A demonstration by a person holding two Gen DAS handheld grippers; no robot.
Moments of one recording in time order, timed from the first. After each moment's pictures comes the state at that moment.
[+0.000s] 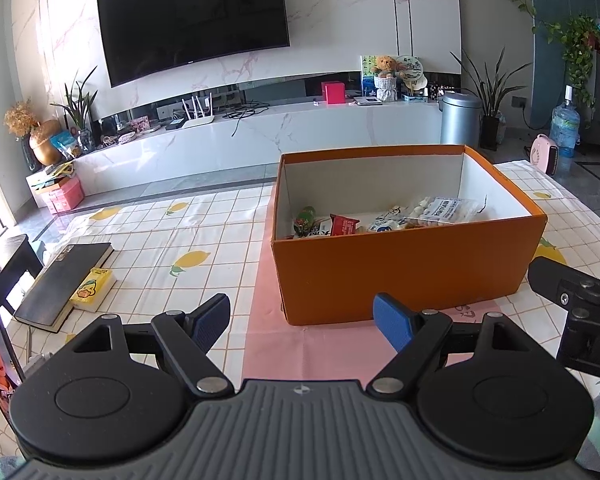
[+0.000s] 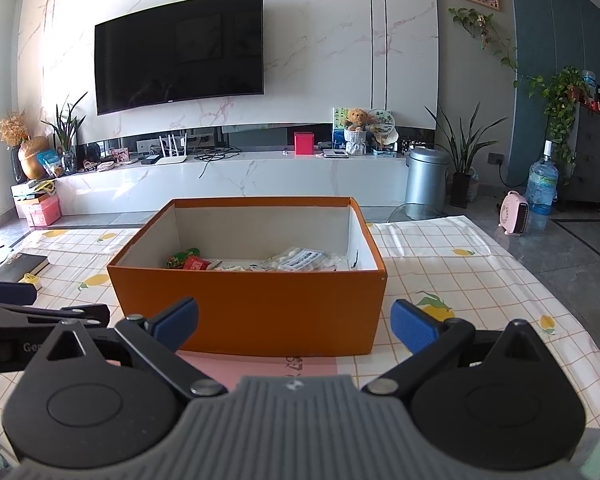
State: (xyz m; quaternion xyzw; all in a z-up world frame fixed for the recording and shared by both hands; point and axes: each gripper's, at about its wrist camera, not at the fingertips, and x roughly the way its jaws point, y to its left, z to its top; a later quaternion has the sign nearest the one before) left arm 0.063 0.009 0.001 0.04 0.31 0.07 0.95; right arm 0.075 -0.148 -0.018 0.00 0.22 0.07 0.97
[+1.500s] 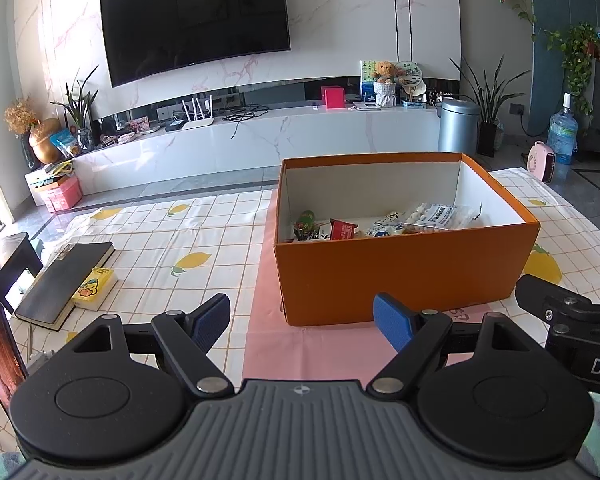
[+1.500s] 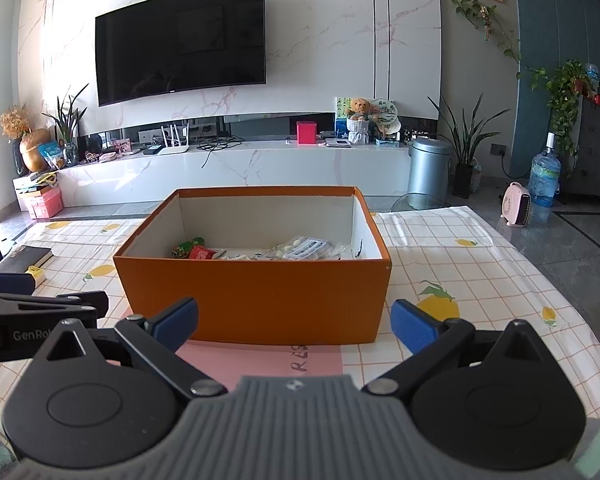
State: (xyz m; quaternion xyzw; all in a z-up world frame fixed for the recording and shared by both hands) left arm 0.061 0.007 0.006 0.03 0.31 0.07 0.95; right arm 0.074 -0.149 -0.018 0.00 0.24 0.08 0.97
